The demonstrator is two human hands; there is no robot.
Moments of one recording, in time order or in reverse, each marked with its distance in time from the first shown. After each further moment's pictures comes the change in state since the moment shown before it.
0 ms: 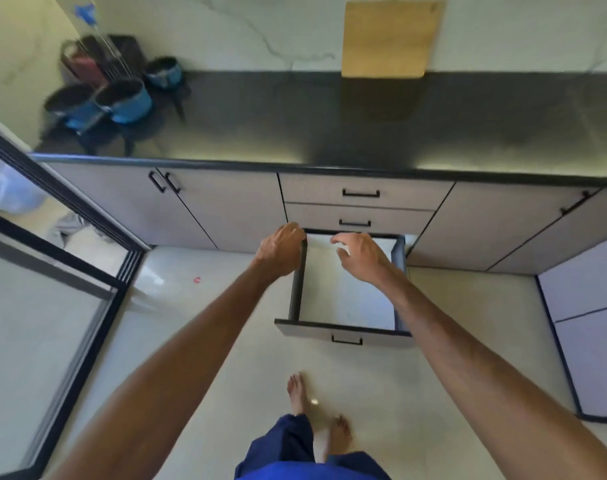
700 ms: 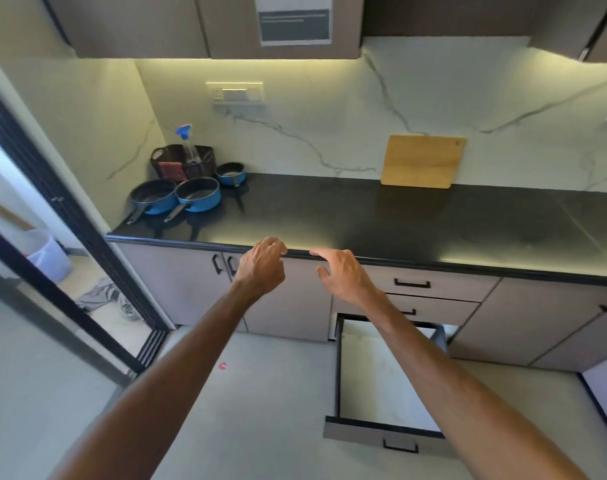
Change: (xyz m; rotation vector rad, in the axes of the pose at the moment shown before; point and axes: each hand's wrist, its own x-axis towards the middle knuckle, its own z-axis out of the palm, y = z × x) left_hand -0.028 -0.225 -0.194 -0.006 0.373 -0.034; right_hand 0.113 -0.291 -0.008 -0.049 0.232 -0.201
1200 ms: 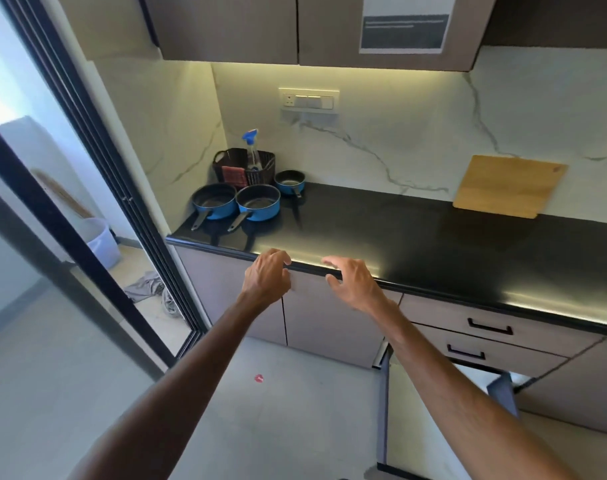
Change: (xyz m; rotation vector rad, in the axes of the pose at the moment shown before) left_hand 0.027 -0.193 -0.033 -0.099 0.039 -0.186; right_hand 0.137 -0.105 0.103 0.060 -0.070 -0.067
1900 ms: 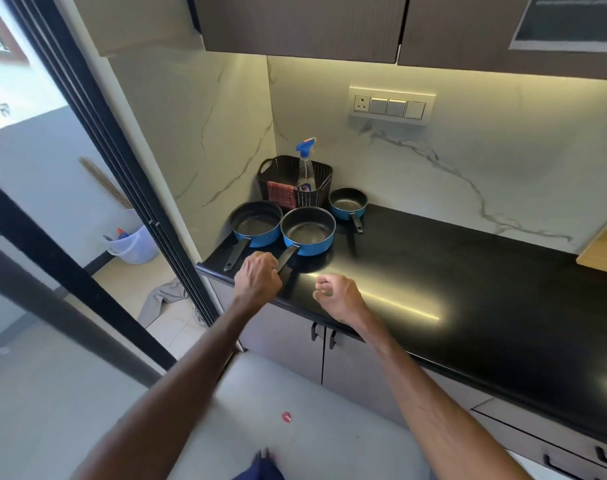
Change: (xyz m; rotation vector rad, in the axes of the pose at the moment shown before) left_hand 0.223 -0.201 -0.004 0.050 0.065 -0.344; right_hand 0.296 -0.016 0.138 0.303 -0.252 0.158
